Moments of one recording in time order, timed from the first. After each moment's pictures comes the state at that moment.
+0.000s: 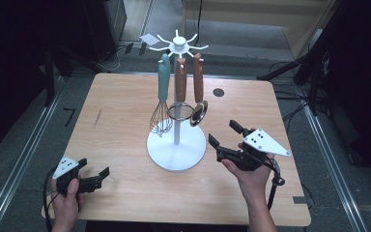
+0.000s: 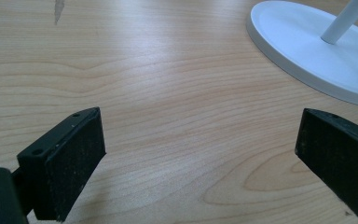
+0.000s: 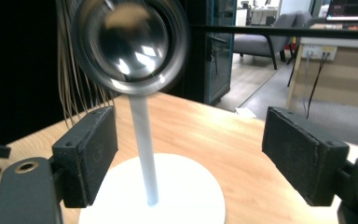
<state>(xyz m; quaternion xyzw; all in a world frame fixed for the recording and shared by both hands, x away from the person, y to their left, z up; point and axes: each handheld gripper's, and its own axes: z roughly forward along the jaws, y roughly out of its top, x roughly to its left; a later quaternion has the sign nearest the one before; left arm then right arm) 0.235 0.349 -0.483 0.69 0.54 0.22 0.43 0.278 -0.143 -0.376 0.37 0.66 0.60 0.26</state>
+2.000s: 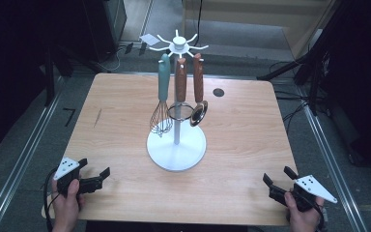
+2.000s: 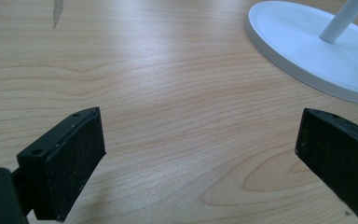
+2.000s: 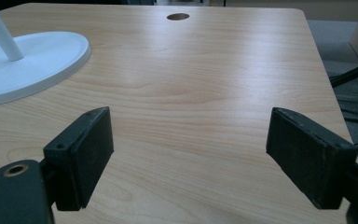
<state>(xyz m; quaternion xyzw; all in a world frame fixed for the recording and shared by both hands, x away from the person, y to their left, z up) 0.234 0.347 -0.484 0.69 0.53 0.23 0.43 0.219 -0.295 -0.501 0.51 0.65 0.48 0.28</state>
